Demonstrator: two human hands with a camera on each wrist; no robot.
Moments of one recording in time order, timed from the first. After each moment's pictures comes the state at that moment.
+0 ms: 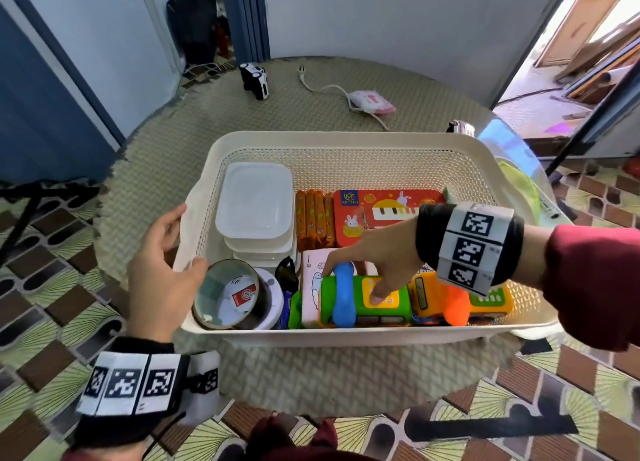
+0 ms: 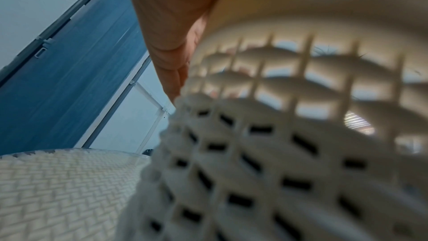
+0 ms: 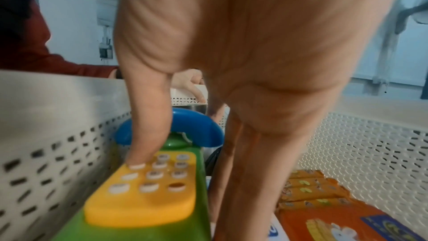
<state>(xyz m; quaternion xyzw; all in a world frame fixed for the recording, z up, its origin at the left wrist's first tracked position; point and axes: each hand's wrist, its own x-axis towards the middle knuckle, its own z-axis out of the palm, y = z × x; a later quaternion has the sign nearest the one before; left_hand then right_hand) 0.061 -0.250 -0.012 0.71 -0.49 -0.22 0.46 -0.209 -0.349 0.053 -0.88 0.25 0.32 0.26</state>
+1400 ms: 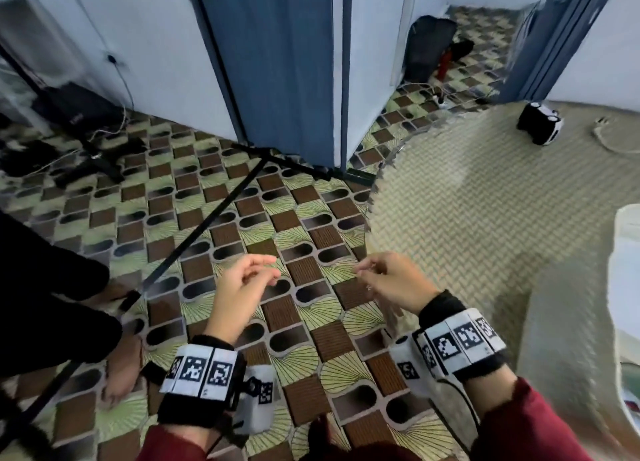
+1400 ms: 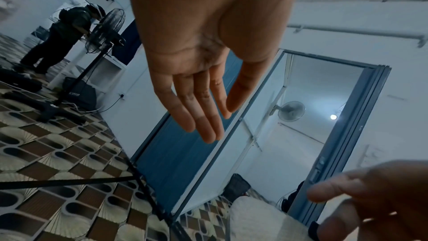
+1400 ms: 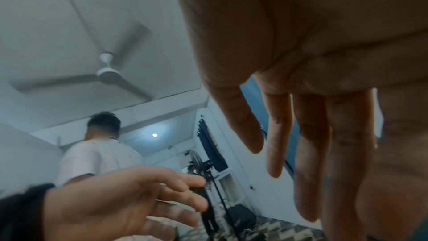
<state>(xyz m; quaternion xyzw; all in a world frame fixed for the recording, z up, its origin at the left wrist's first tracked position) 0.386 -0.116 -0.035 0.77 -0.26 -0.27 0.51 0.214 -0.283 -0.036 -0.78 0.37 -0.04 0.50</state>
